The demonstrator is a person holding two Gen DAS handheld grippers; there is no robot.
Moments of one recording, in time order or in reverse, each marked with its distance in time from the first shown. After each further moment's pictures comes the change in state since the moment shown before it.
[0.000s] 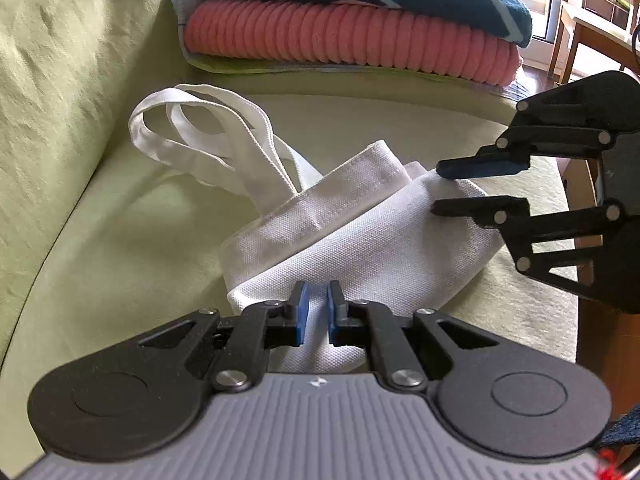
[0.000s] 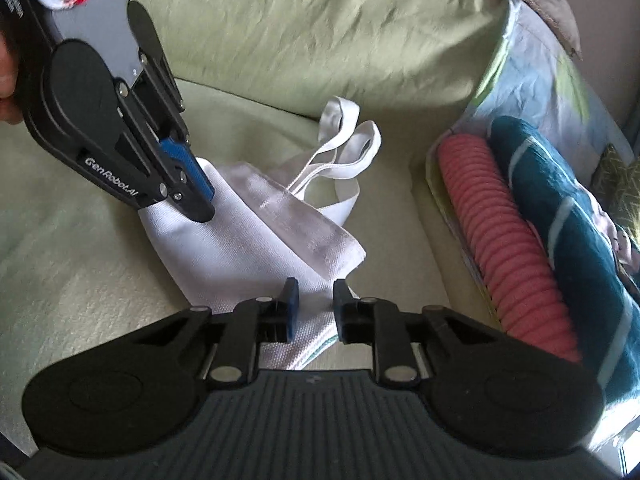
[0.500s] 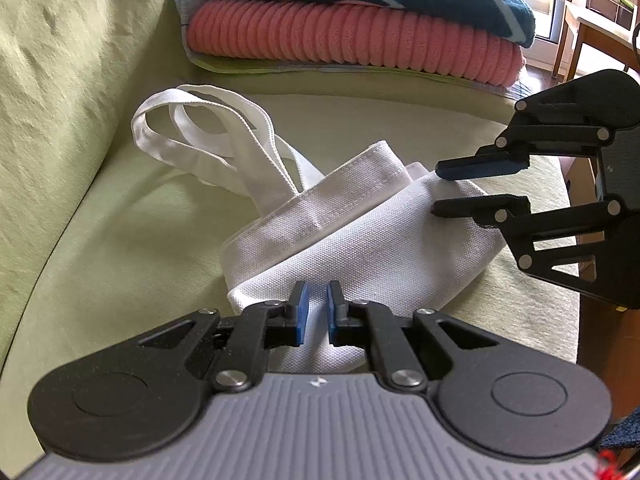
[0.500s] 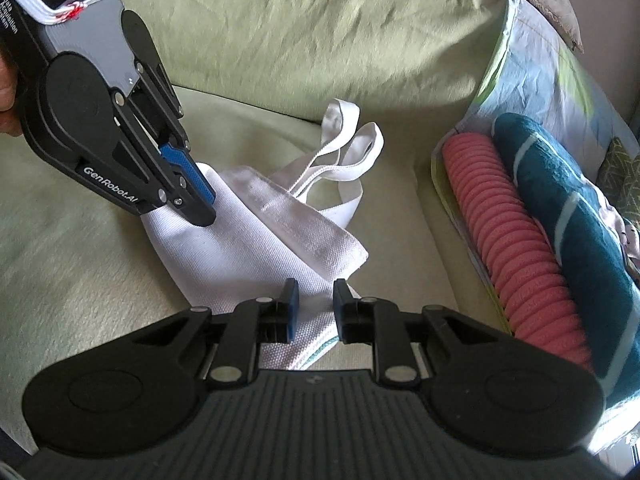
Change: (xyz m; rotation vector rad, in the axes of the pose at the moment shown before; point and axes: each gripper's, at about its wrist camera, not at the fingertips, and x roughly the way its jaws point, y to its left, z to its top) left arm 0.000 -0.003 0.000 0.001 -0.004 0.019; right arm -0.009 -0.003 -0.011 0.026 -0.025 0.029
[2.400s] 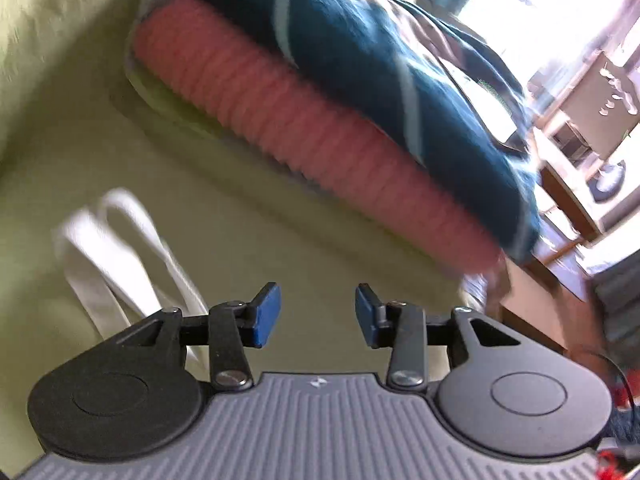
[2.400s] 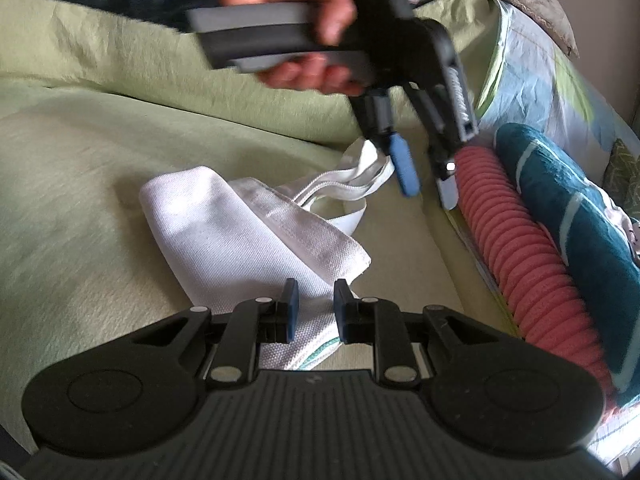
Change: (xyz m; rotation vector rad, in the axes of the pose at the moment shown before) left arm 0.082 0.078 0.153 -0.306 -0.002 -0.403; right arm -0.004 -0.008 -0.015 0.025 -0.093 0.043
